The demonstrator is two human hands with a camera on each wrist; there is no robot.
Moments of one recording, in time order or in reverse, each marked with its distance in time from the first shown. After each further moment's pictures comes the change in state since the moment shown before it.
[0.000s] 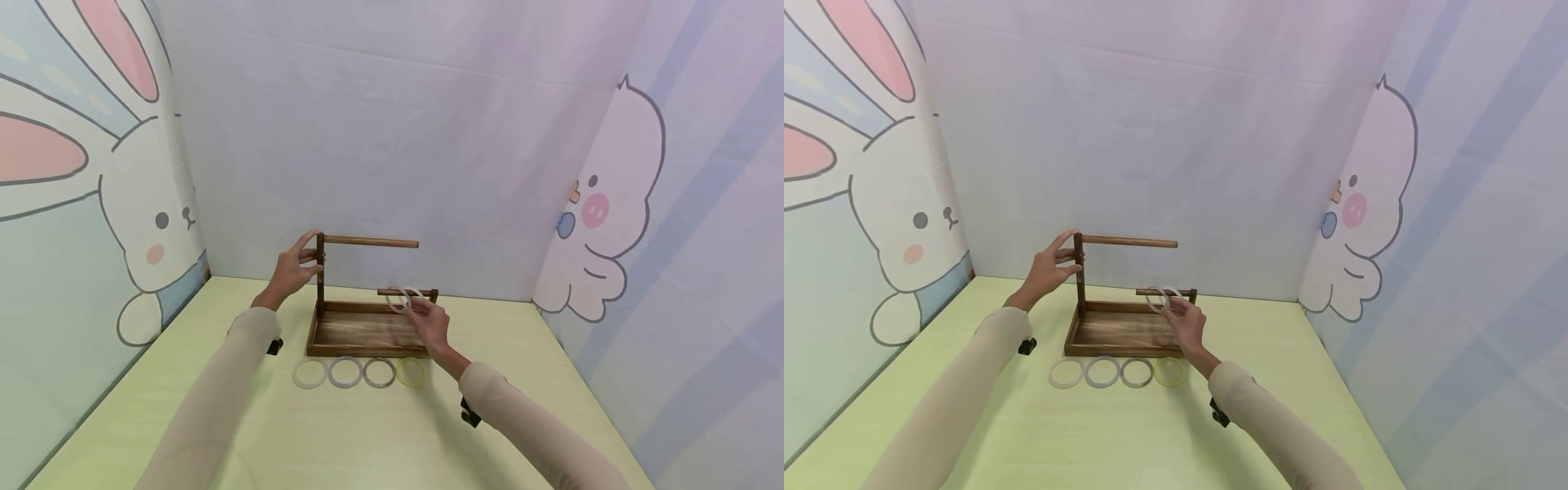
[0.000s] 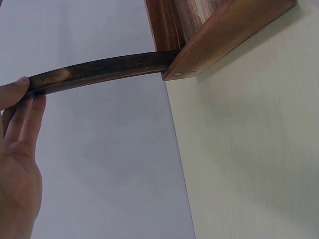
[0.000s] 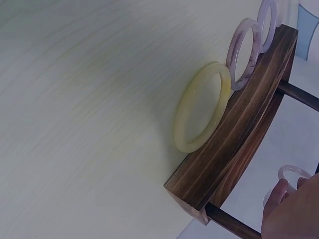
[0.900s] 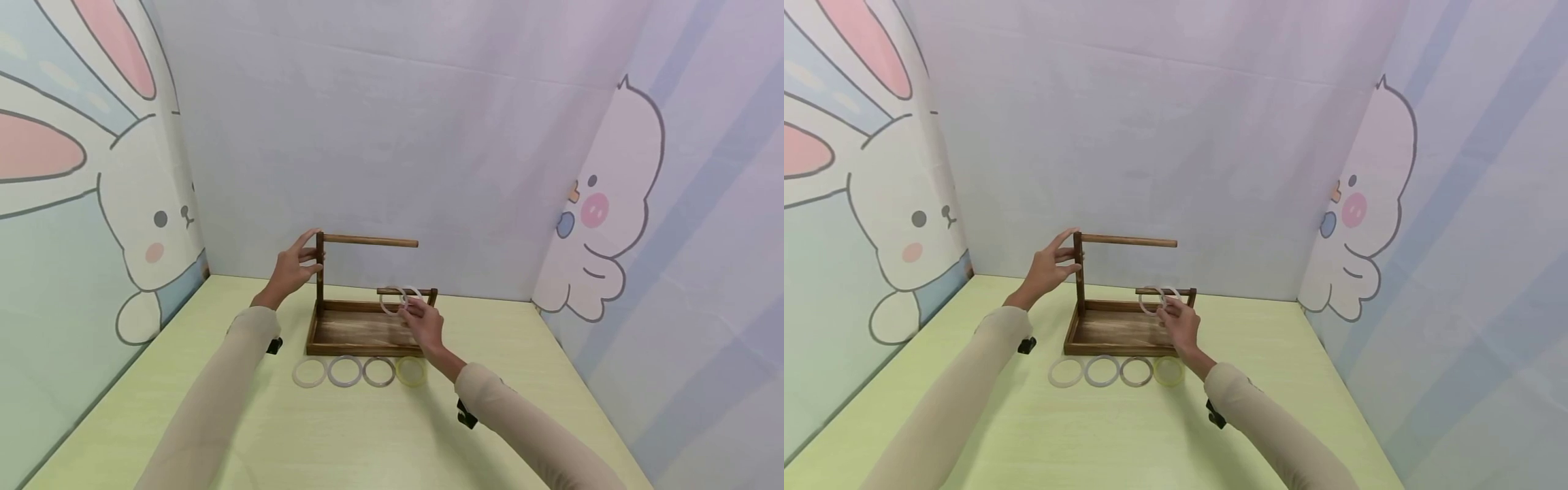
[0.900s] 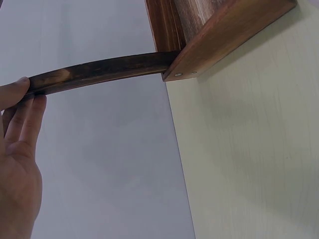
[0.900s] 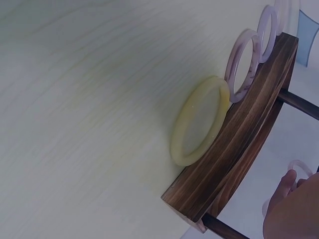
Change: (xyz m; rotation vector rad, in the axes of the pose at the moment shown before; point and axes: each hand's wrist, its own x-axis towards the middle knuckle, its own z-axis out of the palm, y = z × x) left_hand 0.001 -0.001 0.000 0.009 -0.008 -0.018; right_hand -0.003 0.000 0.011 0.145 -0.045 0.032
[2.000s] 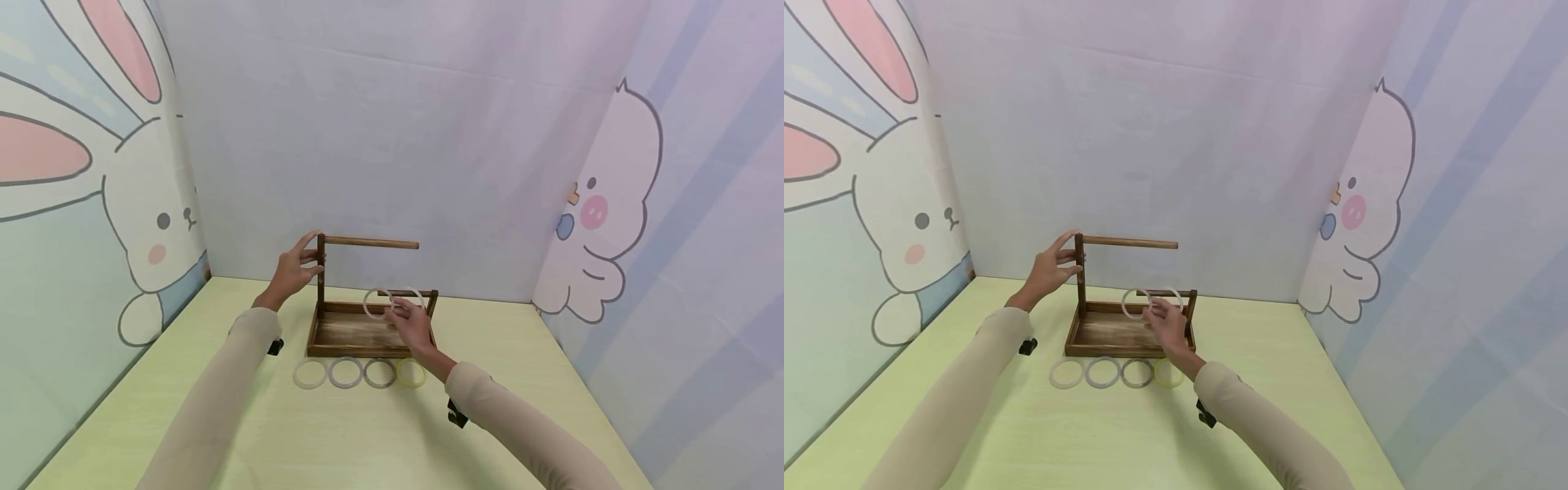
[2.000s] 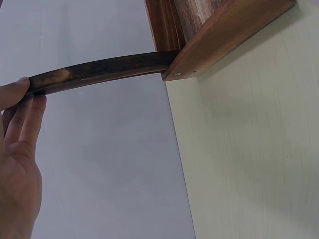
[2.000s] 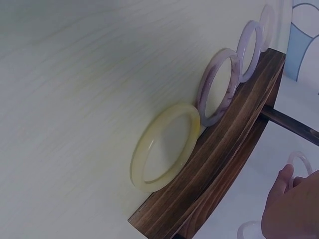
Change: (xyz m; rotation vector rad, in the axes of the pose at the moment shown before) left_hand -0.003 0.006 -0.001 -0.017 0.007 -0.007; right_hand -0.009 -0.017 0.022 0.051 -0.098 0.057
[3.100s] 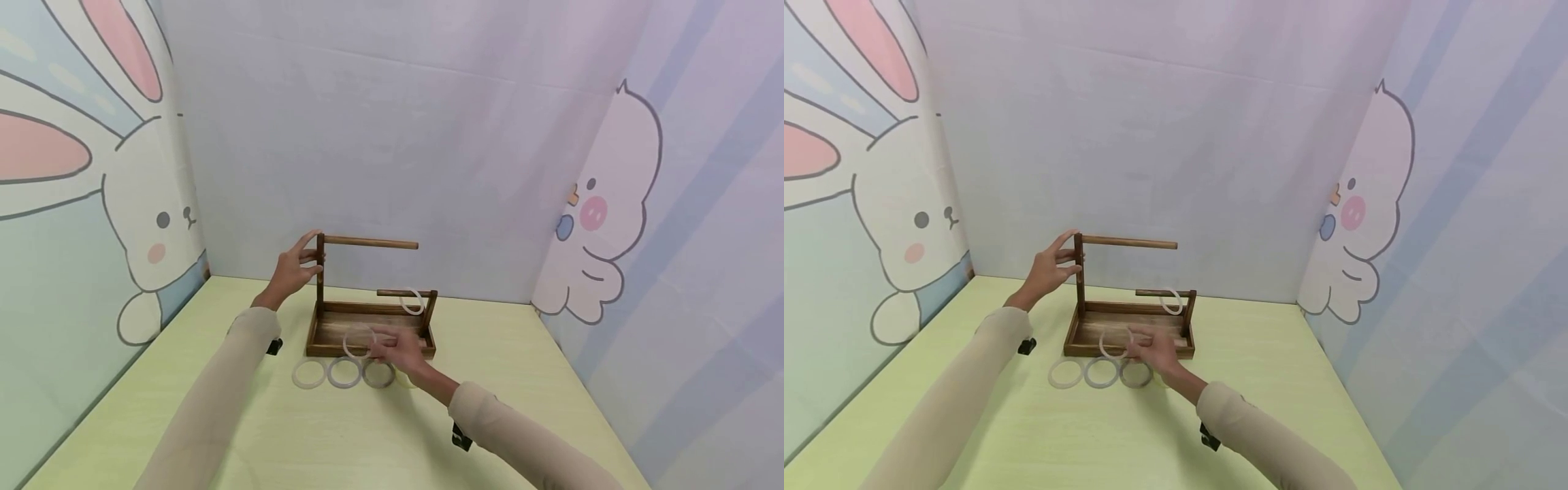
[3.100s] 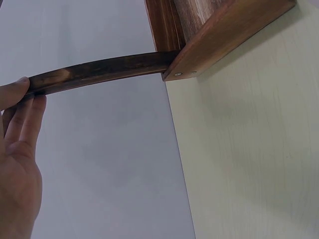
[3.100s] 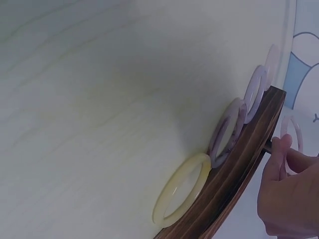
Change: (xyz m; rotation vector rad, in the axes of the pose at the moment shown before) left_hand 0.000 -0.002 -0.001 0.015 0.002 0.017; right_hand -0.041 0.009 0.000 0.038 -0.375 0.124
